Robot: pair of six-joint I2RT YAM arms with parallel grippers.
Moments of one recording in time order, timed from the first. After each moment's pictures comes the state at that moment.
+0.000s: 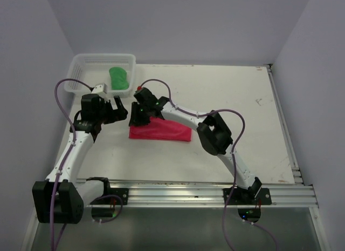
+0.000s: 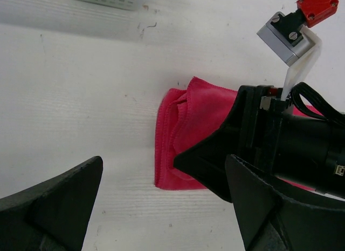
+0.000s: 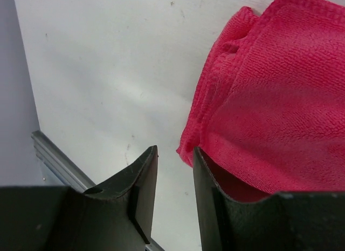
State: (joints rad) left arm -0.02 1.10 0.80 -0.34 0.15 -0.28; right arm 0.90 2.39 2.05 -0.50 -0.18 0.85
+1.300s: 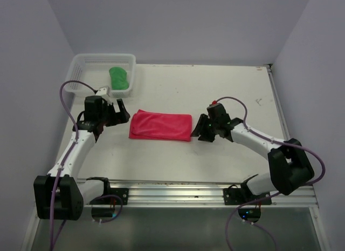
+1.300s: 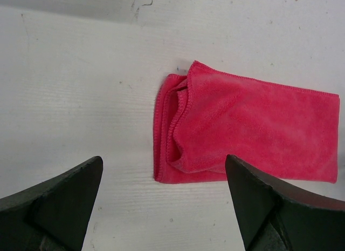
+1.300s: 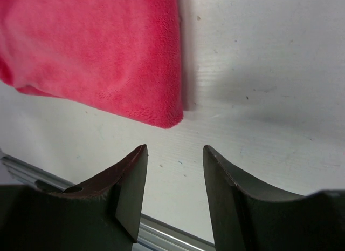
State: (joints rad) left arm -0.03 1.13 0.77 -0.33 0.16 -0.28; right arm 0.52 1.42 0.81 -0.36 -0.14 0.85
